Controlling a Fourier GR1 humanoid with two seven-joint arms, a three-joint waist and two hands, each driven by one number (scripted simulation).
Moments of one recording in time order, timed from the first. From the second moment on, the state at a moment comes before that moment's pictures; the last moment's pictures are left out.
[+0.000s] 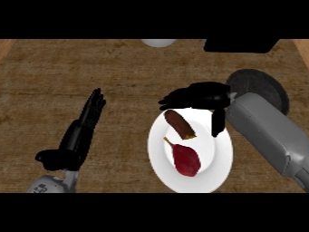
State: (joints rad) left arm -0.12 0.29 -0.40 -1.53 0.28 0.28 -0.17; right arm -0.87 -0.38 0.72 -0.84 0.57 0.34 -0.77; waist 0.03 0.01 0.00
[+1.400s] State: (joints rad) left arm -0.05 0.20 -0.31 -1.56 0.16 0.19 -0.15; right arm -0.94 -0.08 0.54 -0.37 0.89 0.20 -0.84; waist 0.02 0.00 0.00
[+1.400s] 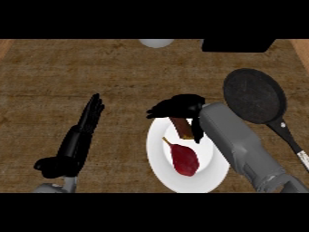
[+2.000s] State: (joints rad) left arm -0.08 0.19 -0.26 -1.54 0.16 0.15 -0.13; right arm -0.97 -0.03 0.56 -0.30 1.03 0.04 -0.91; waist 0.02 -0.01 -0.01
